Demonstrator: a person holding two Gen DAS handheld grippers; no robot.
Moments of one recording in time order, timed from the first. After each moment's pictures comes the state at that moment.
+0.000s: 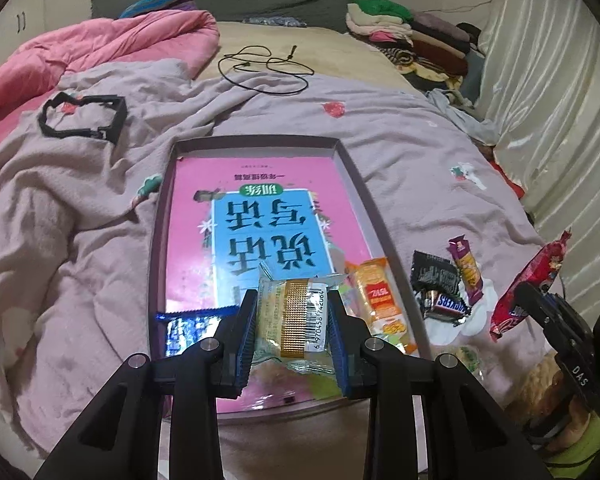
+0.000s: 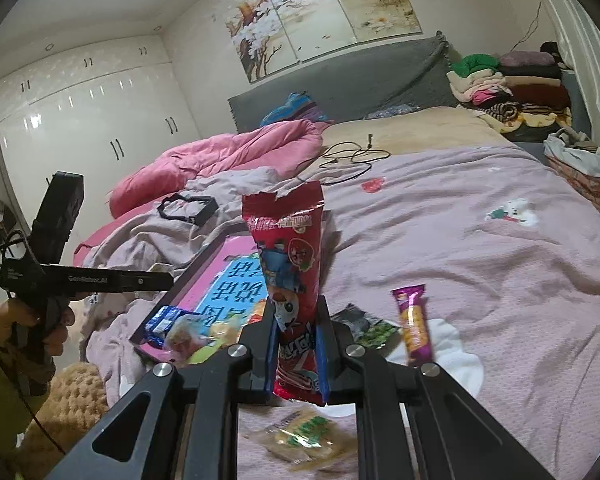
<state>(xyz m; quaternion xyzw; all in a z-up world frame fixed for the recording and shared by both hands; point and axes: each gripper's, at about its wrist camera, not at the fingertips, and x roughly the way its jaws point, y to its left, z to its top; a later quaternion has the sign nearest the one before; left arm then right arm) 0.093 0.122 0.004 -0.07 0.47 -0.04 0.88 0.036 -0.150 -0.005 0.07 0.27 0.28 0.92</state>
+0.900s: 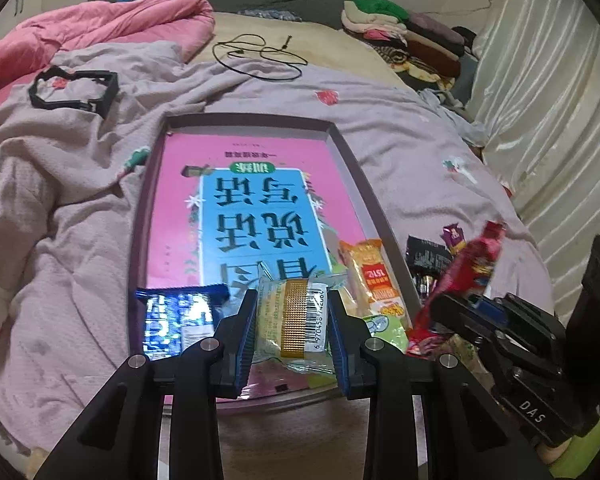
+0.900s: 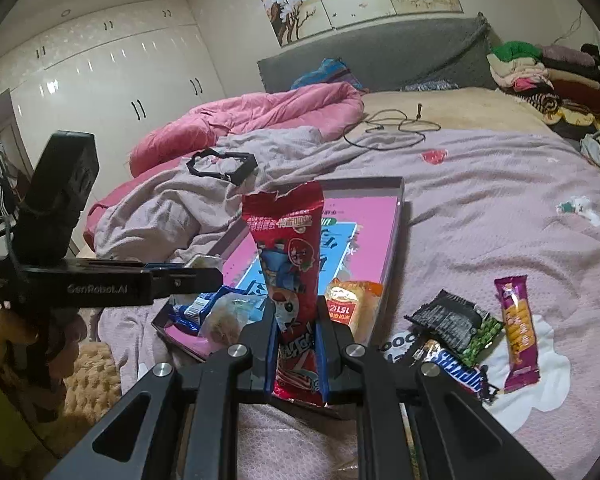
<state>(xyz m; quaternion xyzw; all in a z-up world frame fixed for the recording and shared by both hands) 0.089 0.122 -0.019 -0.09 0.47 -0.07 0.87 0.049 -0.065 -0.027 0.03 0.32 0.32 0.89</state>
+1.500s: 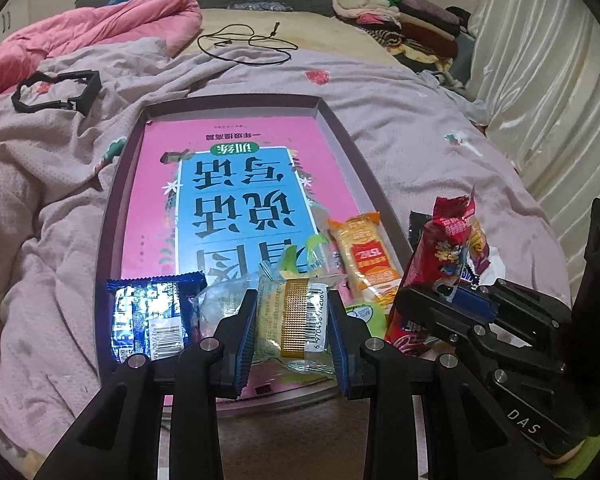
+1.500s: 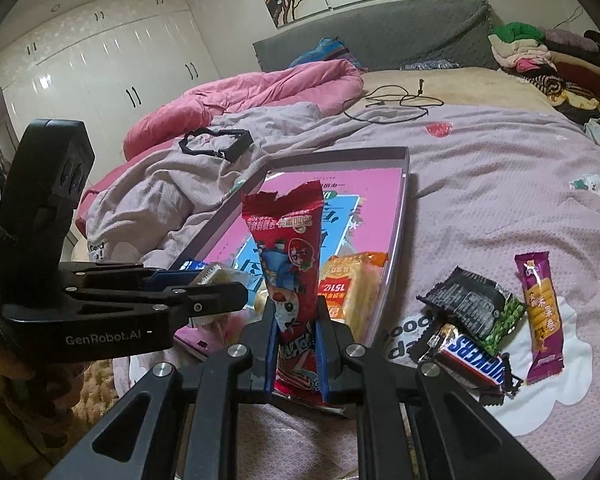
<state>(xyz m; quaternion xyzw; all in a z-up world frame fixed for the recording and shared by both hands) 0.090 0.099 -0.040 -0.06 0.48 -0.06 0.87 0.064 -0.054 -0.049 0.02 0.36 0.32 0.88</state>
